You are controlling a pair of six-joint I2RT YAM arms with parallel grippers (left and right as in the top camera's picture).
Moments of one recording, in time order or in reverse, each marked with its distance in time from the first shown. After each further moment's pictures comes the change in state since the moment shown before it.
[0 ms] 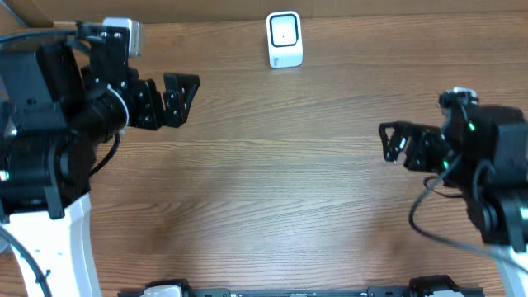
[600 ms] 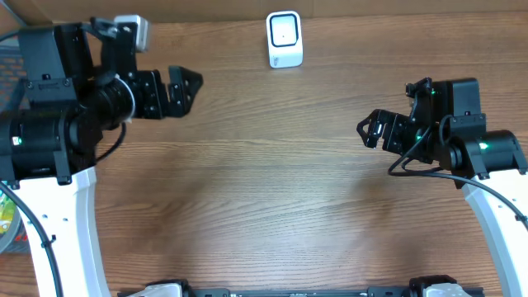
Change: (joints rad) left arm 0.021 0.069 0.004 0.021 -0.048 -0.047; right arm 0.000 0.243 0.000 0.002 -0.108 0.039
